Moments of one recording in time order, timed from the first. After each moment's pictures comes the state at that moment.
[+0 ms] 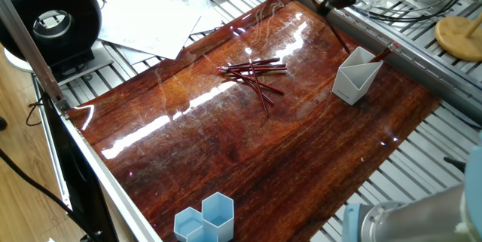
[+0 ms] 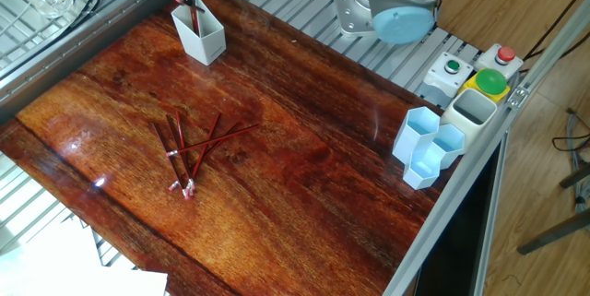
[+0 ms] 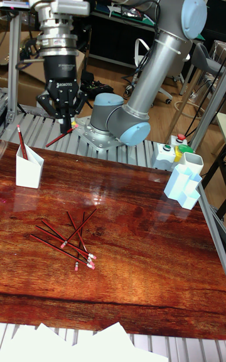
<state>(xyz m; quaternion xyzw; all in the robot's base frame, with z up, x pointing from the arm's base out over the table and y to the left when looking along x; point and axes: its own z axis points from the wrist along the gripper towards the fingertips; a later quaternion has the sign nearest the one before) 0.462 -0.121 0.246 -0.30 0.92 0.09 0.22</state>
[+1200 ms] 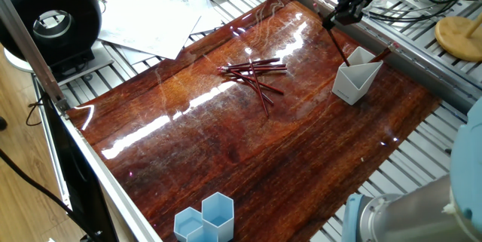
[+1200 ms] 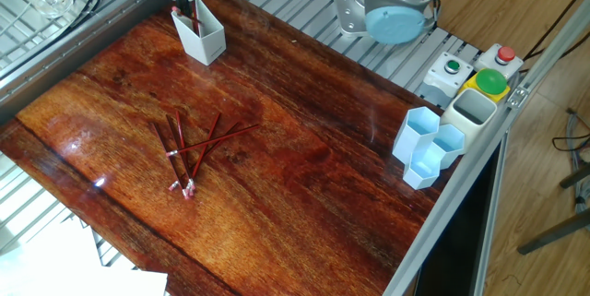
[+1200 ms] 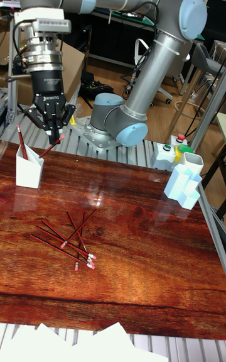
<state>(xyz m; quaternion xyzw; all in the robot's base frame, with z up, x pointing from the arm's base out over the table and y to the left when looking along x) 0.454 -0.149 0.202 -0.27 0.93 0.09 0.23</state>
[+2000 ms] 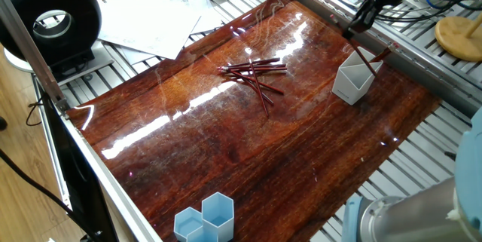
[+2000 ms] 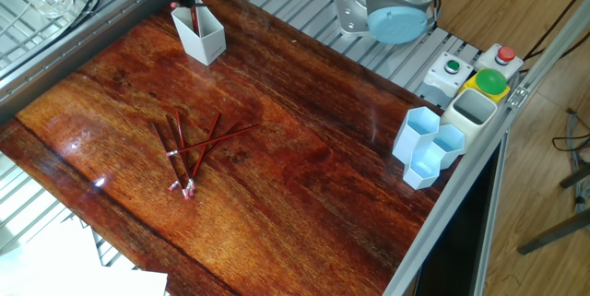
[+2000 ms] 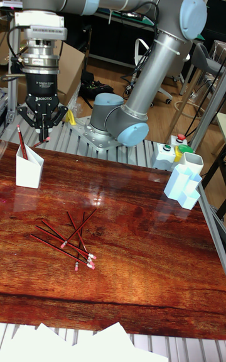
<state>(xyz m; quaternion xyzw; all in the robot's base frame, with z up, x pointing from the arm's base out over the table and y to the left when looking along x) 0.425 -0.175 0.188 -0.19 0.97 0.07 0.16</state>
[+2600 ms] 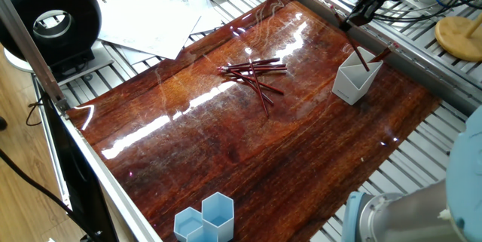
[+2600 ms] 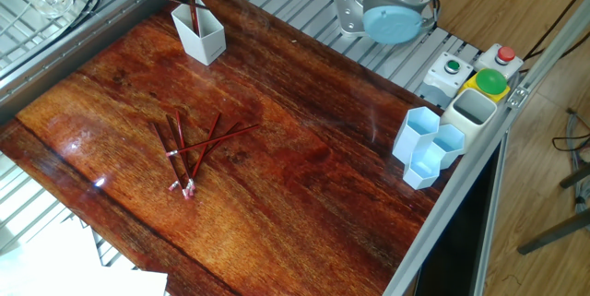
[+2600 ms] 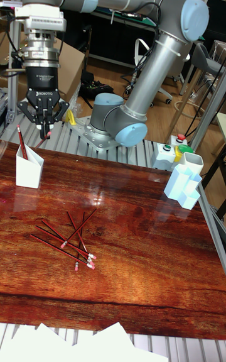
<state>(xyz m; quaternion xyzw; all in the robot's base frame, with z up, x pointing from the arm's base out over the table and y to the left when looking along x) 0.439 -0.172 0.204 -0.19 0.95 0.07 0.22</state>
